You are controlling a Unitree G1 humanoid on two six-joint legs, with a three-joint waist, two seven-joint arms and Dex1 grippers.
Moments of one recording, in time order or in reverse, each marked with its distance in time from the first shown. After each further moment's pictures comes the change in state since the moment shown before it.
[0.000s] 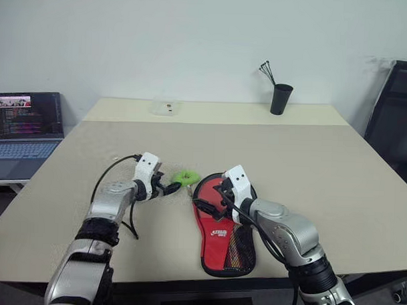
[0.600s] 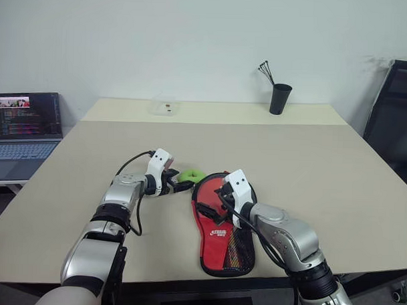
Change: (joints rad) left arm -0.136 -0.047 -0.006 0.221 0.021 -0.097 -0.177; right arm 0.040 0.008 0.008 -0.019 -0.030 0.000 -0.005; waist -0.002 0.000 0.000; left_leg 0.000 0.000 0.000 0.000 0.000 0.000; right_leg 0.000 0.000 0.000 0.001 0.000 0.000
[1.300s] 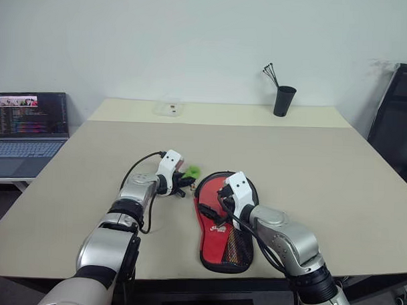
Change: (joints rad) left arm -0.092 -0.083 -0.011 0.195 0.085 -0.097 0.097; right arm 0.025 0.005 0.011 -0.016 -0.051 -0.015 -0.053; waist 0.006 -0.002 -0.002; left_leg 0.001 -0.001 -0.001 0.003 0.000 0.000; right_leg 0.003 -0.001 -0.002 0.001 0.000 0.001
